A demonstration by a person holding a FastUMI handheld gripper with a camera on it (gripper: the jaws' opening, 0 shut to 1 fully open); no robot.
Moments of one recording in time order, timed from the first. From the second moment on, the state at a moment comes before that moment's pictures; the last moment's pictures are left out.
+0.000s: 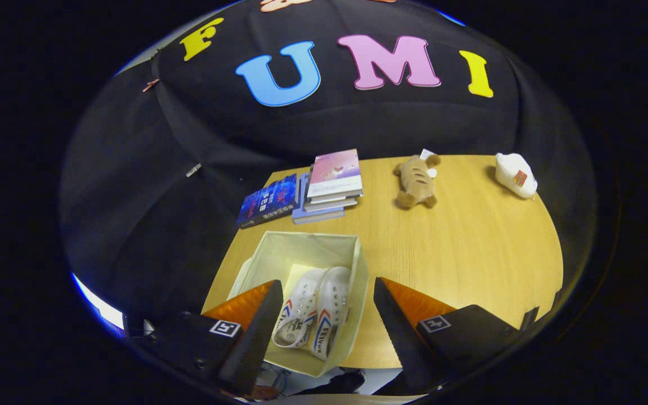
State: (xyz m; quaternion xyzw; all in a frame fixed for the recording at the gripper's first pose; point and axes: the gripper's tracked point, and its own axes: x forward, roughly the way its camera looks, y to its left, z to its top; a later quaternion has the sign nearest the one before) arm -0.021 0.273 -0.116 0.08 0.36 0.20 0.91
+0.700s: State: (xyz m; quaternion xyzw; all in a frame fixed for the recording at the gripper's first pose) arm 0.038 0.087 0.044 0.04 0.06 0.20 0.98
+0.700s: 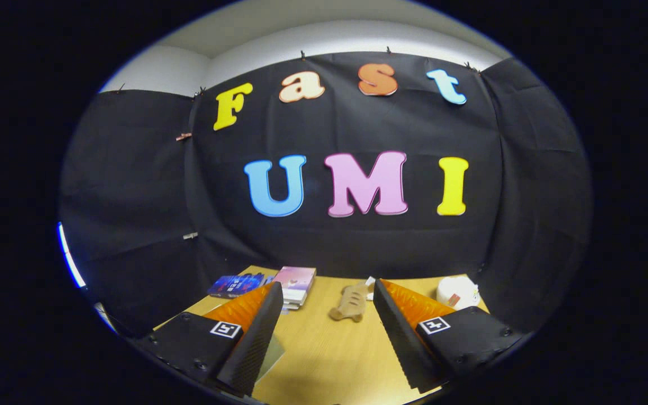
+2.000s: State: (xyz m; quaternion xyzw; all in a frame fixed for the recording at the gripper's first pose) arm 0.023 0.050 0.040 0.09 0.01 0.07 0.99
